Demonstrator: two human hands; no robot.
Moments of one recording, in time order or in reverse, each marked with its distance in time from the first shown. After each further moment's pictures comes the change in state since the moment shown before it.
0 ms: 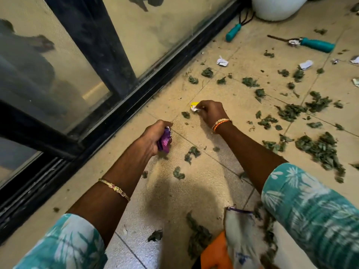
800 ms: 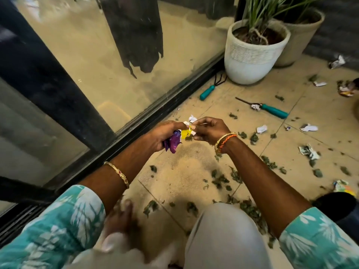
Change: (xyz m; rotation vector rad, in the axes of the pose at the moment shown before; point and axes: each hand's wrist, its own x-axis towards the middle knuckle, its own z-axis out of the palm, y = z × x) left_hand -0.068 0.176 0.166 0.141 -0.115 0.186; right_hand 0.065 -0.022 -0.216 0.959 -0.206 0.420
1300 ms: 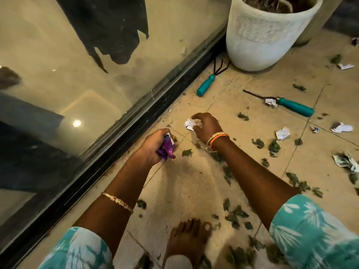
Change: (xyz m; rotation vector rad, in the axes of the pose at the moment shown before) left_hand 0.172 -0.025 -0.021 -0.354 0.020 -0.214; right_hand 0.182 0.071 -0.023 -0.964 0.190 -0.168
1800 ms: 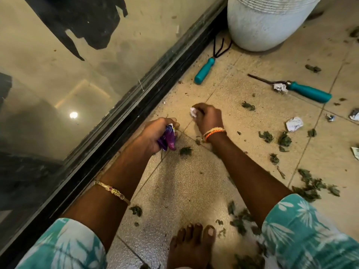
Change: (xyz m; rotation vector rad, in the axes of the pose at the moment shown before) left_hand 0.046 0.016 0.015 0.108 0.000 0.025; right_hand 0.031 0.023 0.027 0.219 0.275 0.022
